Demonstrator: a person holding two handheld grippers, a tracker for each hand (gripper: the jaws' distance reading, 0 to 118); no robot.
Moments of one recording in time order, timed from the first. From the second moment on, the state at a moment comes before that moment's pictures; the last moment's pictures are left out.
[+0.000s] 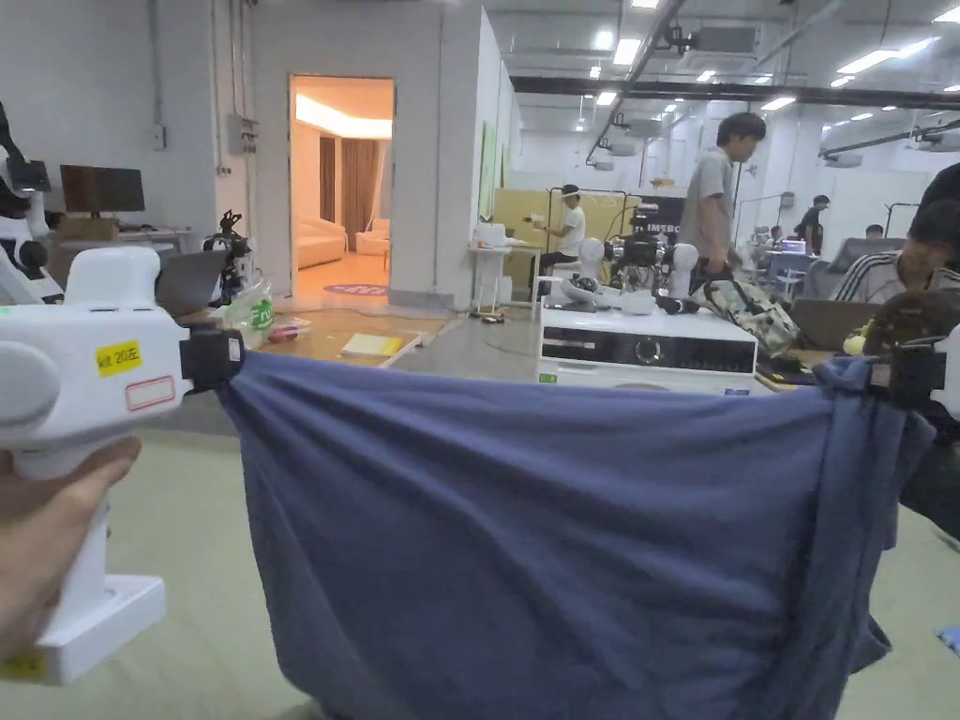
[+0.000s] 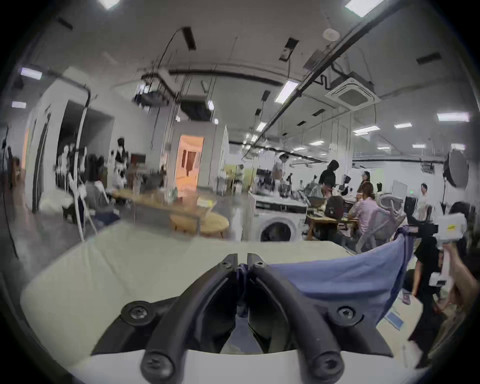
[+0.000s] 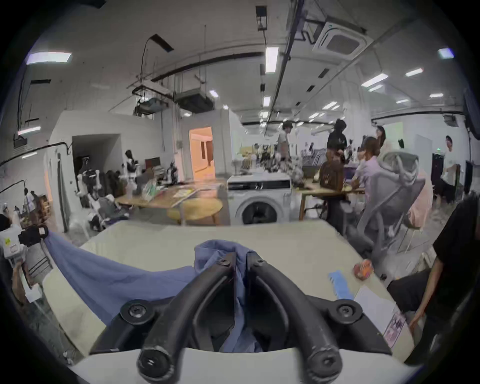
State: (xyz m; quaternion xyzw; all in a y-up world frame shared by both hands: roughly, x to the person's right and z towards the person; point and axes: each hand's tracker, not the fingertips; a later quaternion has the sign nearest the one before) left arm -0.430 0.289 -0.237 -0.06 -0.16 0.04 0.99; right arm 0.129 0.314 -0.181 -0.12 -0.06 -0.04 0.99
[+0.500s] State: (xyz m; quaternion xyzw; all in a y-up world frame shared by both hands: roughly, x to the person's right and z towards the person) left arm -0.405 0.406 -0.368 -0.01 -0.10 0.01 0.99; right arm 0.124 0.421 -0.335 -0.05 -0.11 -0.04 0.99
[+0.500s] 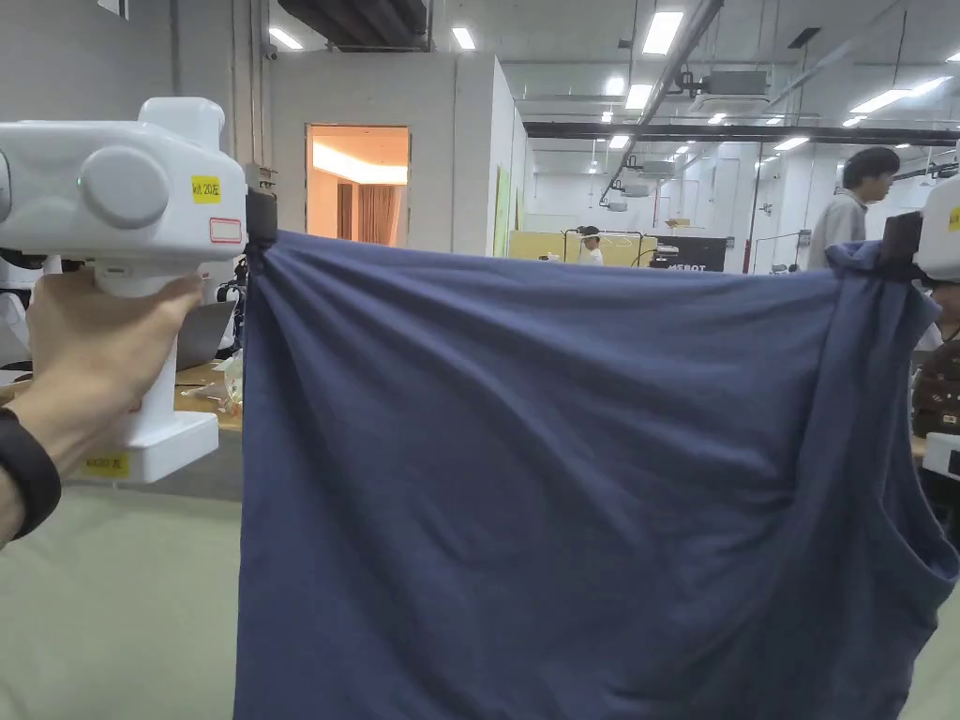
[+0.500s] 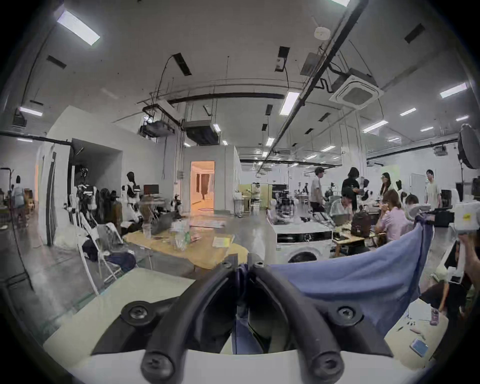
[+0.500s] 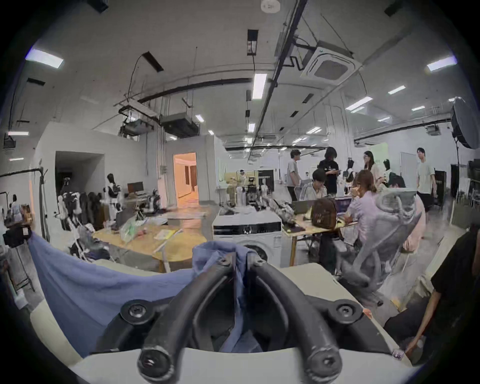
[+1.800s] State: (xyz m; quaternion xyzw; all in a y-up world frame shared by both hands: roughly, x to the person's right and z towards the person) left arm -0.448 0.091 -0.153 -0.21 -0.19 0.02 0.96; right arm 0.131 0.094 -0.071 -0.29 -0.02 -0.07 0.95
